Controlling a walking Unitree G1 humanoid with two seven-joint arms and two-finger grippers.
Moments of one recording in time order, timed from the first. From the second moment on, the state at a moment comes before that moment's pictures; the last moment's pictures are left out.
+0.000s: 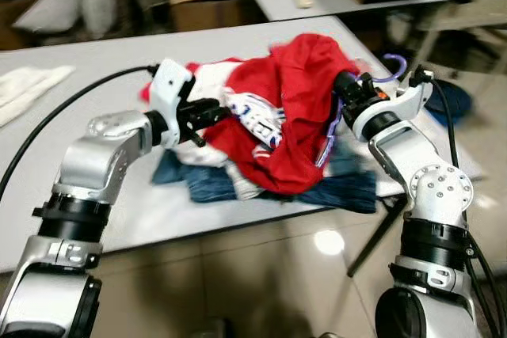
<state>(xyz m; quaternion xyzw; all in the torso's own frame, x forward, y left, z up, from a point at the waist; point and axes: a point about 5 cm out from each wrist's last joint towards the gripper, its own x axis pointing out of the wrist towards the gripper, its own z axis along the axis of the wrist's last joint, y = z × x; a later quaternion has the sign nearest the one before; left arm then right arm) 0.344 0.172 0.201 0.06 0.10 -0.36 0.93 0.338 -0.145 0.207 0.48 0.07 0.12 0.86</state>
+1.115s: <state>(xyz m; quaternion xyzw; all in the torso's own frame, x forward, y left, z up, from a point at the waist) 0.239 0.138 0.160 0.08 0.10 -0.25 0.96 0.256 -0.126 0.215 0.26 0.14 0.32 0.90</state>
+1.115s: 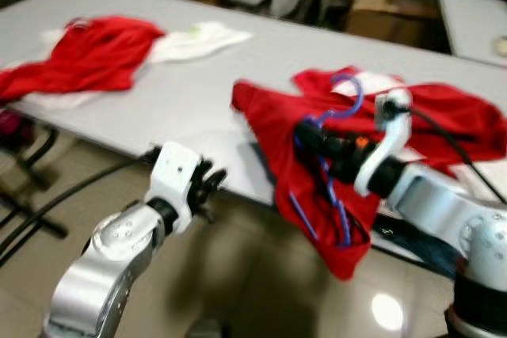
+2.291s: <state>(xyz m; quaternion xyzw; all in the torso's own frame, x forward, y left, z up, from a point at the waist) 0.215 0.135 0.145 0.08 0.13 -0.23 0.96 0.232 -0.102 0.172 0.18 0.20 0.37 0.89</state>
